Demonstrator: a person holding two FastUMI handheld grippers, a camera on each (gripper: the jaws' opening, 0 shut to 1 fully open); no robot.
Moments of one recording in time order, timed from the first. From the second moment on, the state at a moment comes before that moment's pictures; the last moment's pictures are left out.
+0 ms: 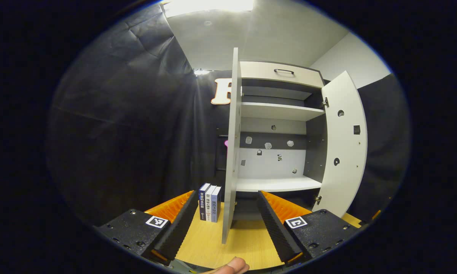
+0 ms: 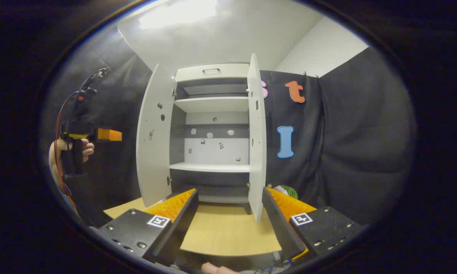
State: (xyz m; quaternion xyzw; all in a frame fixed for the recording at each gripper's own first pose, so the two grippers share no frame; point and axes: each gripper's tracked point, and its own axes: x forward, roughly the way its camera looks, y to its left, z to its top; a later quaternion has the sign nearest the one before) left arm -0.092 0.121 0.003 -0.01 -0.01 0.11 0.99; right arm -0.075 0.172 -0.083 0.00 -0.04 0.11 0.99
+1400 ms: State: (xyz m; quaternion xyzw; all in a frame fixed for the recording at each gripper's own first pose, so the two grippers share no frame) left arm -0.145 0.022 -0.085 0.01 -0.02 0.05 1.00; right arm -0.075 0.161 -0.086 0.03 -0.04 0.10 0.99
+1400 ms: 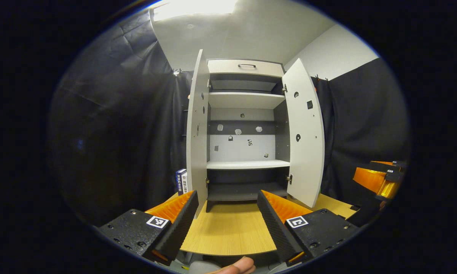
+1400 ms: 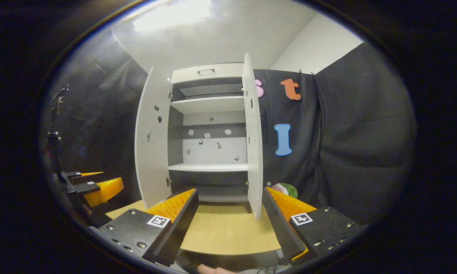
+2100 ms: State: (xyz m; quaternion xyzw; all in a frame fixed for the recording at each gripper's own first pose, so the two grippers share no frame) left arm -0.145 0.014 -0.086 0.01 -0.02 0.03 1.00; right arm -0.075 0.163 -0.087 0.03 -0.04 0.11 0.99
